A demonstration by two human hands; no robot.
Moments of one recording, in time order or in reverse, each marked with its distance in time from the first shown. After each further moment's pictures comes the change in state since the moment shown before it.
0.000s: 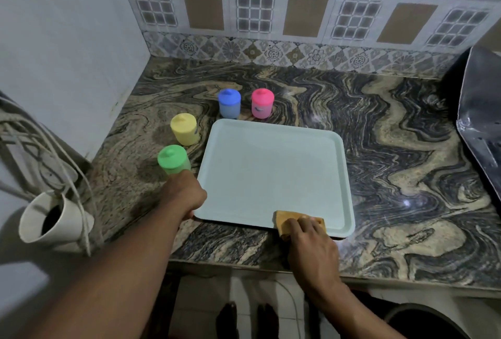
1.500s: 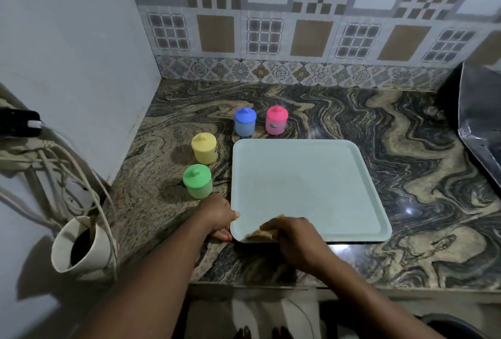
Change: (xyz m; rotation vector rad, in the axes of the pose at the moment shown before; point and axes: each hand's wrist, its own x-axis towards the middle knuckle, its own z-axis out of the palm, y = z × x) left_hand 0.005 -0.014 -0.002 -0.444 -0.448 0.086; right_hand 0.051 -0.064 -0.019 0.632 -0.279 -0.180
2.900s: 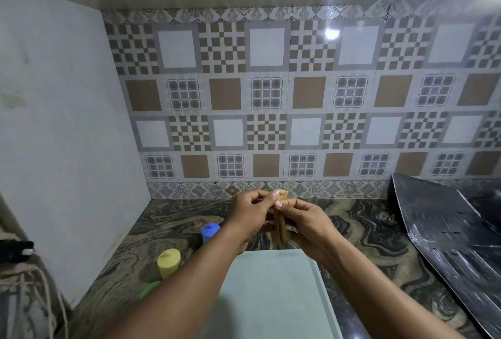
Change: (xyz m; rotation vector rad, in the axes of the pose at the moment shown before) left_hand -0.143 0.266 0.040 -0.573 0.159 0.788; right_hand 0.011 -0.029 -0.255 1.201 0.270 -0.044
